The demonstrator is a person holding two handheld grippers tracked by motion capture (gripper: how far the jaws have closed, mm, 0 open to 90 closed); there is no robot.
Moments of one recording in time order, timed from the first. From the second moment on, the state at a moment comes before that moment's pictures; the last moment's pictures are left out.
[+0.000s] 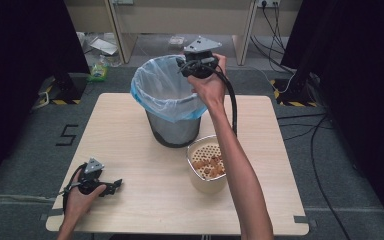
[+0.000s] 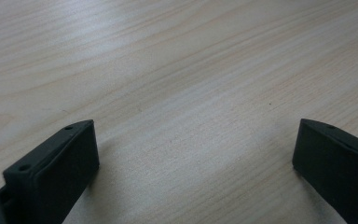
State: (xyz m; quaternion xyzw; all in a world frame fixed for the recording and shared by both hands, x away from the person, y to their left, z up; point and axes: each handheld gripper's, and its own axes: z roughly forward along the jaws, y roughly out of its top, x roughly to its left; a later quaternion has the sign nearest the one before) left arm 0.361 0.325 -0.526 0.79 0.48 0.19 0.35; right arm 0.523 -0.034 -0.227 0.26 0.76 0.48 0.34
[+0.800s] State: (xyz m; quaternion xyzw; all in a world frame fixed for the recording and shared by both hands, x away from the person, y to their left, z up) left arm 0.361 0.325 -0.526 0.79 0.48 0.19 0.35; right arm 0.482 -0.136 -0.238 0.33 0.76 0.44 0.34
